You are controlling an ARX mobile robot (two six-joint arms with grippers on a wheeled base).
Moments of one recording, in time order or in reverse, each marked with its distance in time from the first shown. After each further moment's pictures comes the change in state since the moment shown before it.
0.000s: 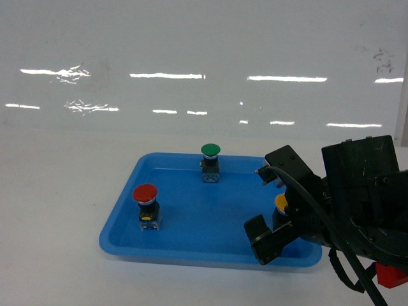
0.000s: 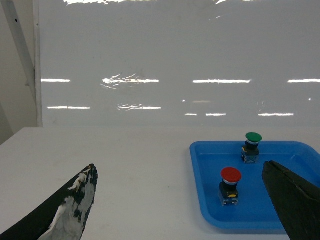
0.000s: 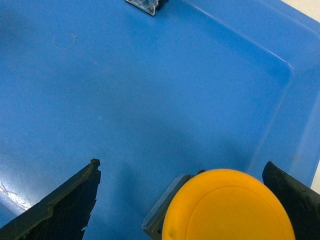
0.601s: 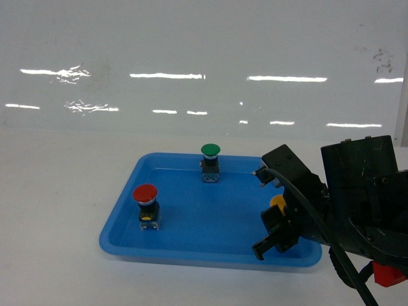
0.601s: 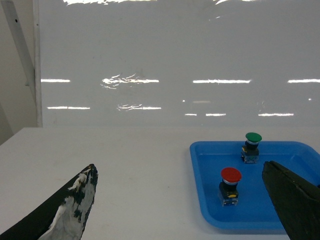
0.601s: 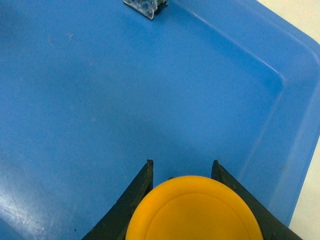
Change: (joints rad) left arm 0.000 0.000 0.000 0.000 0.000 0.000; right arm 0.001 0.006 0.004 0.019 0.016 -0.061
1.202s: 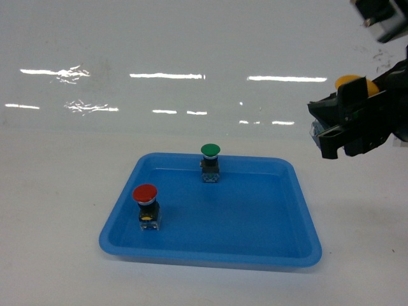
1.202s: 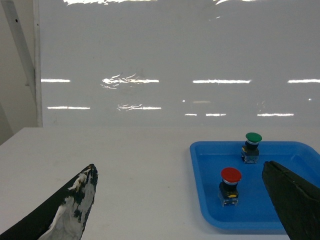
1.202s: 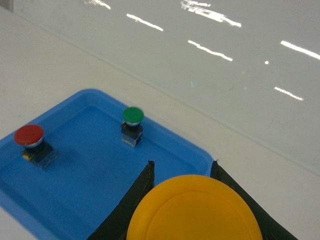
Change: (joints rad) left arm 0.000 0.000 0.000 0.000 0.000 0.000; right arm -0.065 -0.661 -0.230 -0.102 -0.086 0.084
